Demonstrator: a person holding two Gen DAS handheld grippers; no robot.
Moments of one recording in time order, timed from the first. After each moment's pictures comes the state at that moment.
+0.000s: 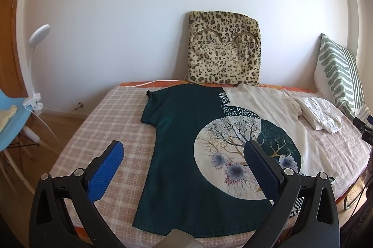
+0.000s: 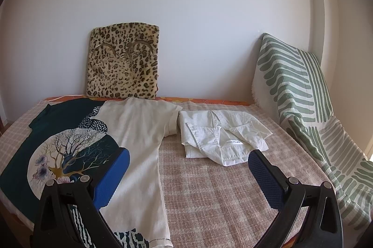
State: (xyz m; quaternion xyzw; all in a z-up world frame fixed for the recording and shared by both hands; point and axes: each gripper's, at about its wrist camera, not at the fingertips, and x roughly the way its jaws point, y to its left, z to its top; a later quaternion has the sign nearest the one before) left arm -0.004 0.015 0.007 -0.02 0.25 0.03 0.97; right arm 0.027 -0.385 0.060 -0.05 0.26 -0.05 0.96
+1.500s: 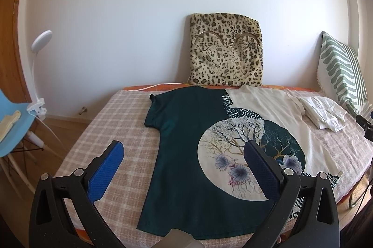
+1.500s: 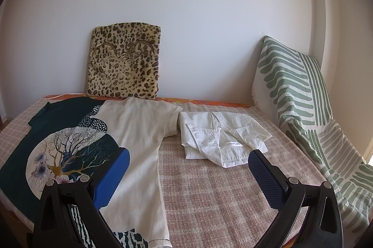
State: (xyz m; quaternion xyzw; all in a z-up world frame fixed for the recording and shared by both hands) left arm -0.001 0.019 0.008 -0.01 0.25 0.04 0.97; right arm 0.026 -0.382 0.061 -0.05 0.25 -0.05 0.96
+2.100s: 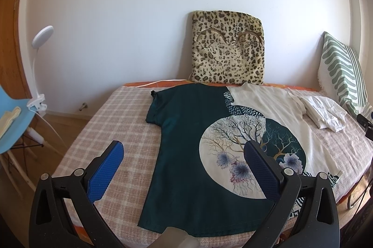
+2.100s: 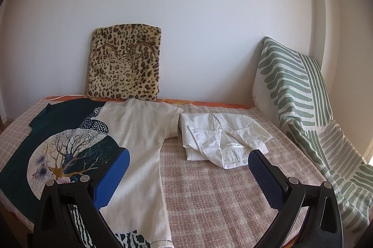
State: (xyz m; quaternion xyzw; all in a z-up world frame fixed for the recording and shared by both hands) left arm -0.002 0.025 0.005 -0.02 0.26 0.05 0.97; right arm 0.027 -0.381 0.065 -0.05 0.25 -0.05 0.97
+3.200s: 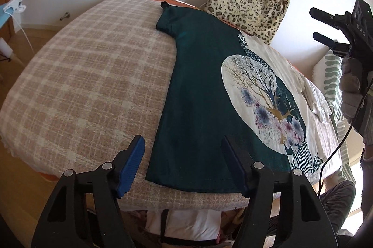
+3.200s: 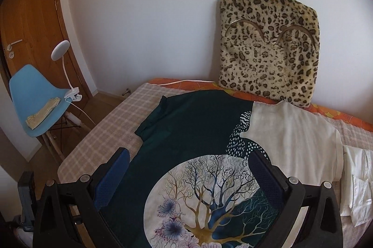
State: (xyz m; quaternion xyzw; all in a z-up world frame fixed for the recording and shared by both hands) left arm 0.012 0.110 -0.097 -0.19 0.44 -0.03 0.88; right arm 0.182 -0.132 0.112 0.00 0.37 0.30 0.88
